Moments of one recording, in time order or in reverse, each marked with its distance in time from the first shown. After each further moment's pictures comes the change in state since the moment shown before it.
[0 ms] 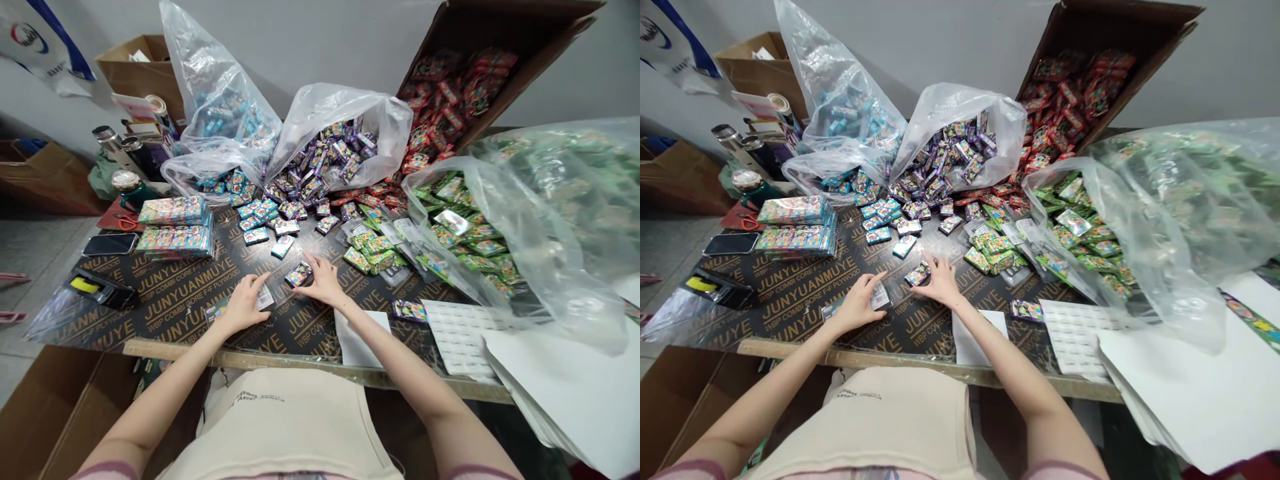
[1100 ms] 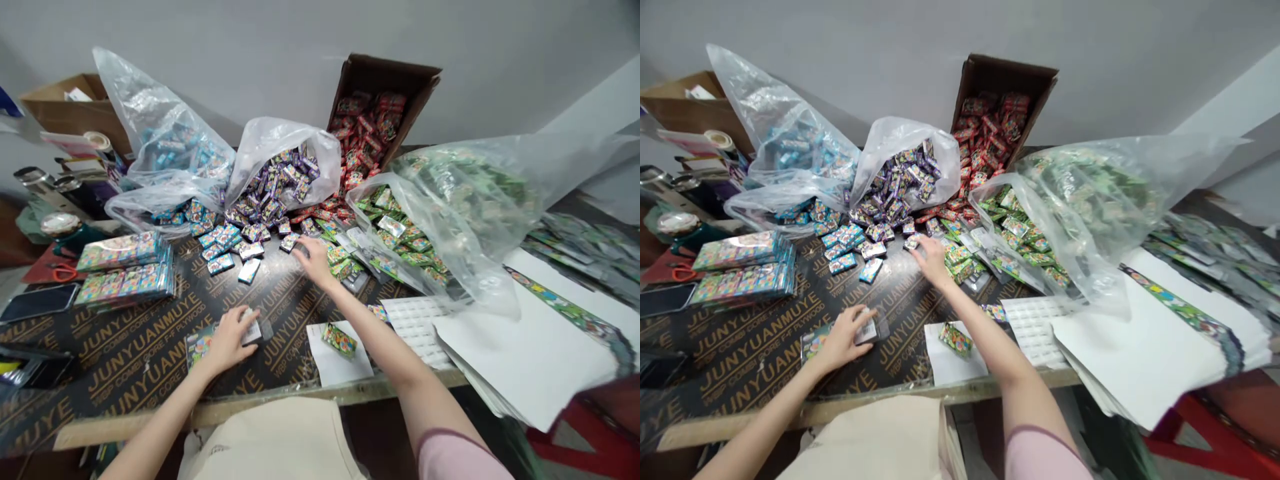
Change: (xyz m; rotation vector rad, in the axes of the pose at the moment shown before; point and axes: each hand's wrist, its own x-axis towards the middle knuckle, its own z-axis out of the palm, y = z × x) left_hand 0.016 0.014 0.028 -0.050 -0.105 0.180; right_hand 0.054 0.049 -0.071 0.091 0.331 0.078
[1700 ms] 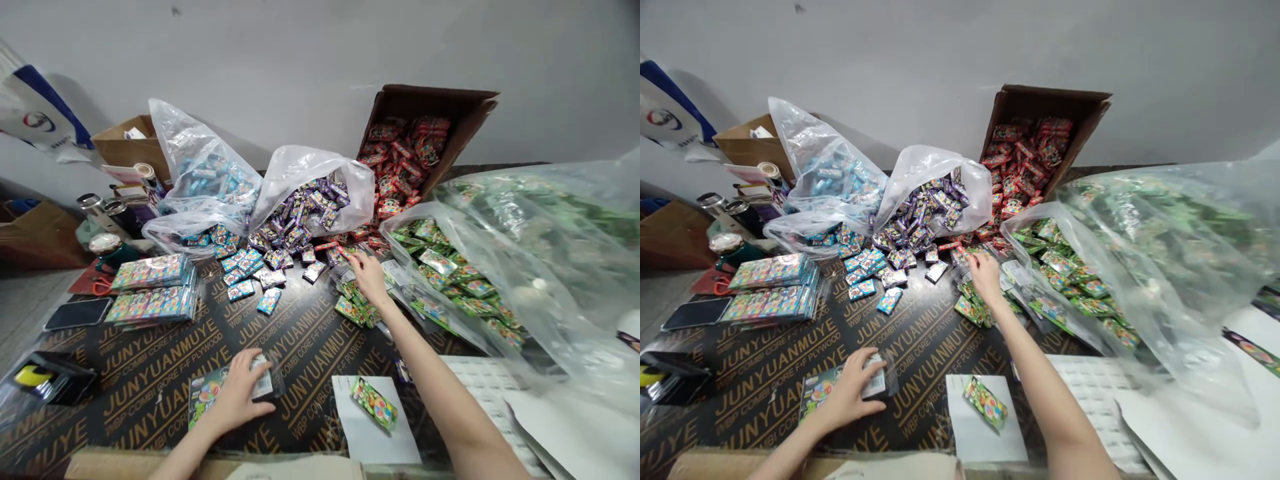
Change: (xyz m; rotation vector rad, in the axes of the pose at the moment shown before) left_hand -0.008 -0.009 0.006 -0.109 -0.017 -0.135; right_hand 0.062 0.069 -0.031 0.103 0.066 0.327
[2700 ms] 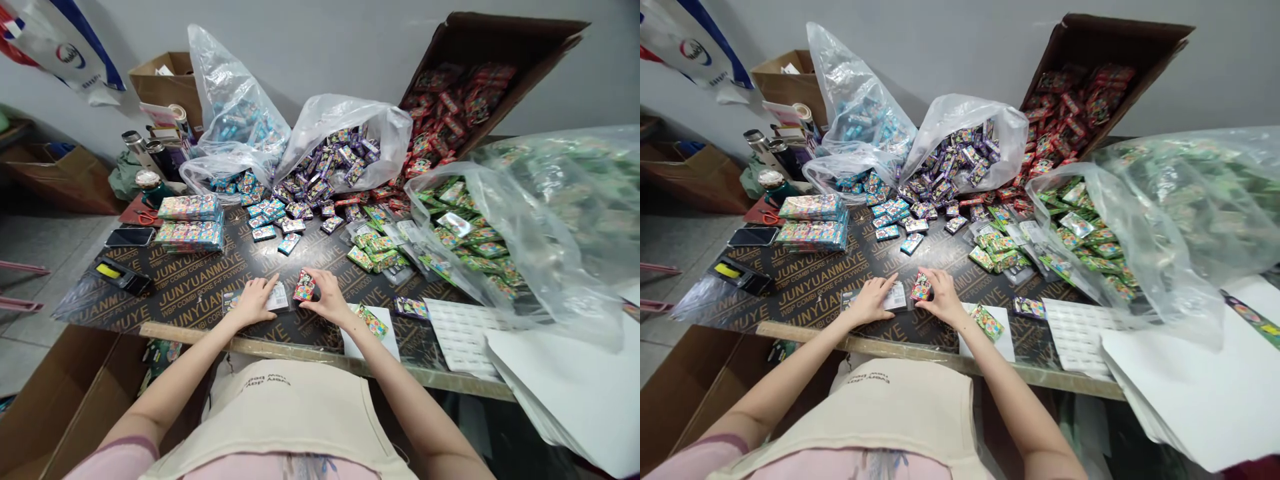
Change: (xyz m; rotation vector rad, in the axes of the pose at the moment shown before) left_hand -0.026 -0.001 -0.022 0.309 -0.018 -0.025; right_hand -0.225 -0.069 0.043 -0.004 -0.417 -0.598
